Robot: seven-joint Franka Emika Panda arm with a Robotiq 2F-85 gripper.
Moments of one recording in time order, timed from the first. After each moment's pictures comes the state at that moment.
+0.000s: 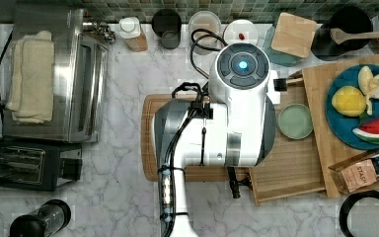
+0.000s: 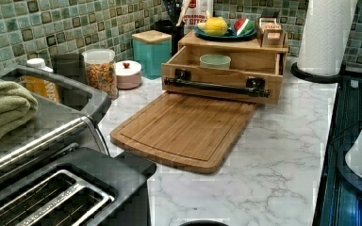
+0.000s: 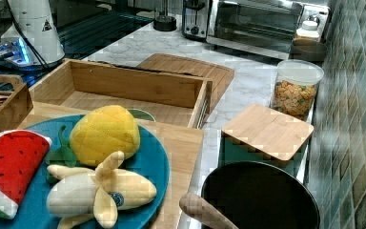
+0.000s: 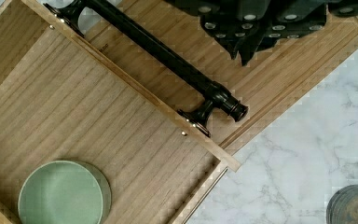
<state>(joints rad) -0.03 0.07 -0.03 -1.86 -0.04 0.28 -0.12</state>
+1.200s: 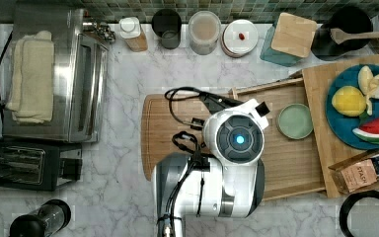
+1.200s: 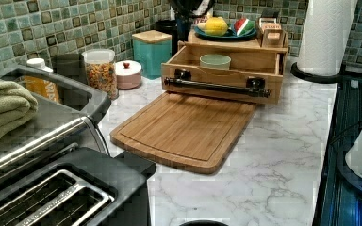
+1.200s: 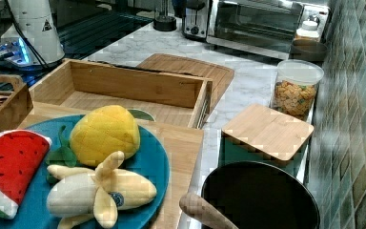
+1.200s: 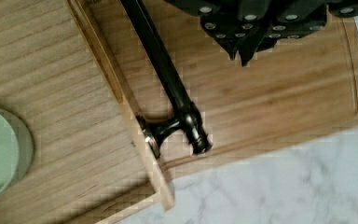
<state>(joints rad) -0.03 -0.16 -0.02 -2.28 0.05 0.59 -0.64</state>
